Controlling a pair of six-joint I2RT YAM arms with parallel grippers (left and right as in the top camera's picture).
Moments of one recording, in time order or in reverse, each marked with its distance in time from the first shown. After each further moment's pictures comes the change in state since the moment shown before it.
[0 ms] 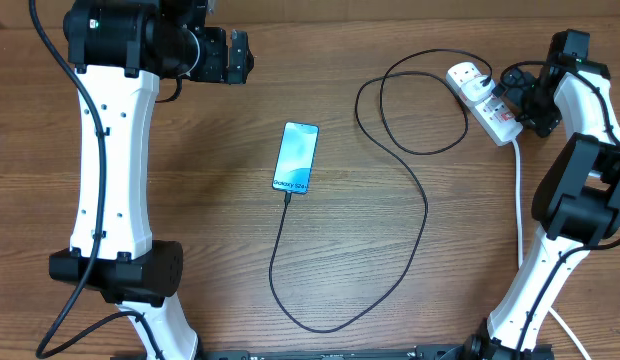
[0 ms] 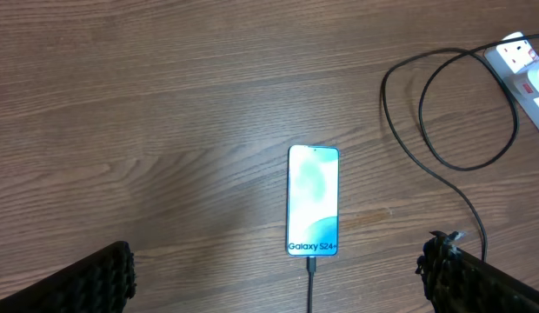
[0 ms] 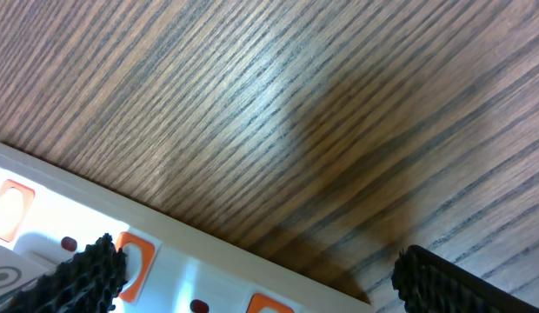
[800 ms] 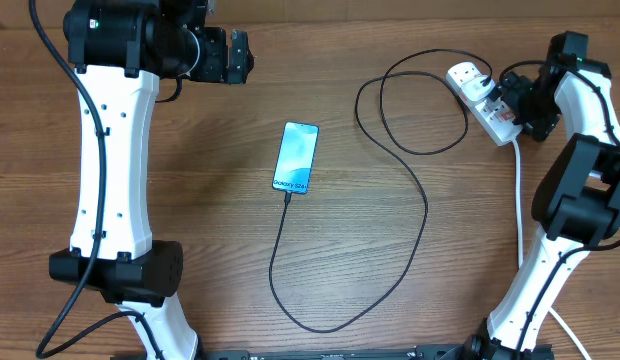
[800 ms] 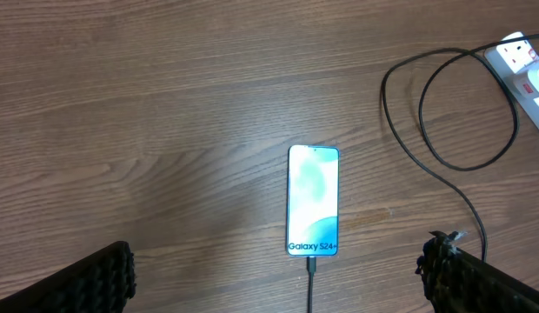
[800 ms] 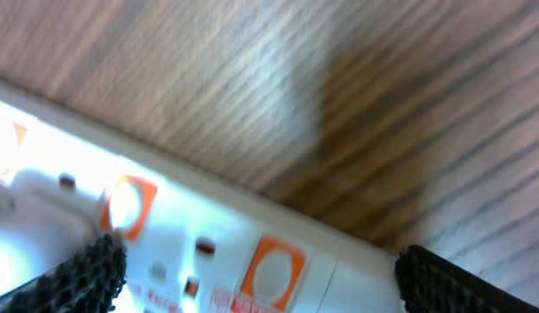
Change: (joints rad) left arm 0.000 0.000 0.000 0.000 0.000 0.000; right arm 0.002 -0.006 0.006 -0.076 -0.052 -0.024
